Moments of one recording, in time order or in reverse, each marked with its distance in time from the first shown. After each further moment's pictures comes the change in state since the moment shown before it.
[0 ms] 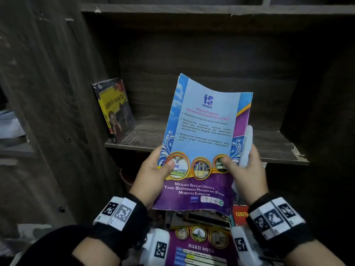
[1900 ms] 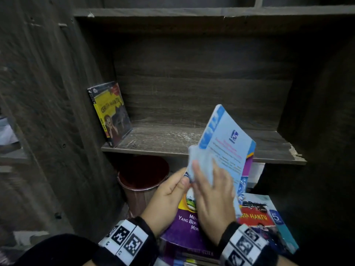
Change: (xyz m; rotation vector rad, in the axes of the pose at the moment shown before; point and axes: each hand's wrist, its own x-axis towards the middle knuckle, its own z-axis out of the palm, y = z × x) left_hand -0.034 -0.015 0.028 -0.032 -0.239 0.020; right_hand -0.070 0.018 0.042 -0.735 -0.073 -0.508
